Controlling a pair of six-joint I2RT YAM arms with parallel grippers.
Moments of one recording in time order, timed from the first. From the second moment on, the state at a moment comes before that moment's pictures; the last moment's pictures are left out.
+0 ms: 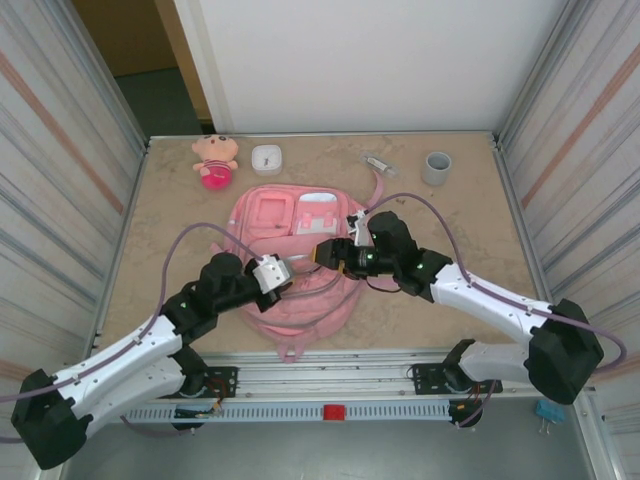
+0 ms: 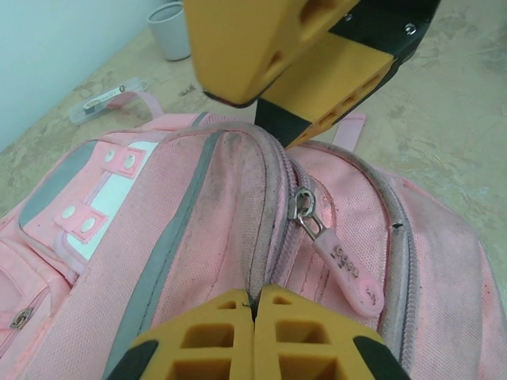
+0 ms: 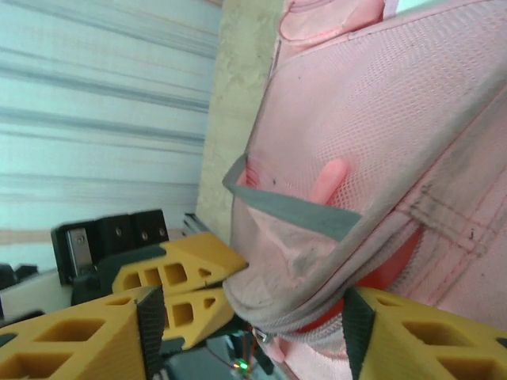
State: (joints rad) left arm -0.76 0.78 0.45 -0.08 0.22 0.37; right arm 0.77 1.22 0.77 -0.02 -0.44 1.05
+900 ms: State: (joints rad) left arm -0.93 0.72 0.61 -0.22 0.00 -0.11; right arm 0.82 1.33 0.76 0.07 -0.26 1.22
